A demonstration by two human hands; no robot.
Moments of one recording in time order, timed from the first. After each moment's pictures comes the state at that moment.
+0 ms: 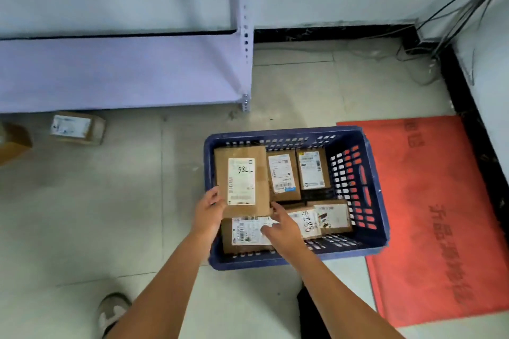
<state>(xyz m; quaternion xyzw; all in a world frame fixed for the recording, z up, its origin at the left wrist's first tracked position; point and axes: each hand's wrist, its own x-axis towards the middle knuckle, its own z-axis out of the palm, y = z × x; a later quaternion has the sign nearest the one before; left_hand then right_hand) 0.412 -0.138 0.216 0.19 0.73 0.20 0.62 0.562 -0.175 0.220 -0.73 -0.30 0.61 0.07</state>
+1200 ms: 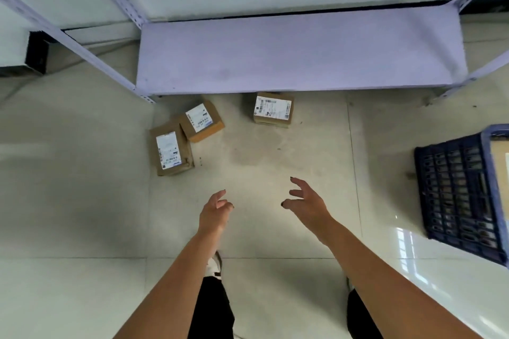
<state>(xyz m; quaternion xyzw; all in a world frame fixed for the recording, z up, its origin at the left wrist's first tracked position) -0.245 -0.147 0.189 0.16 0.80 0.16 0.56 -0.048 -0.123 0.210 -0.68 -0.29 0.67 0.09</state>
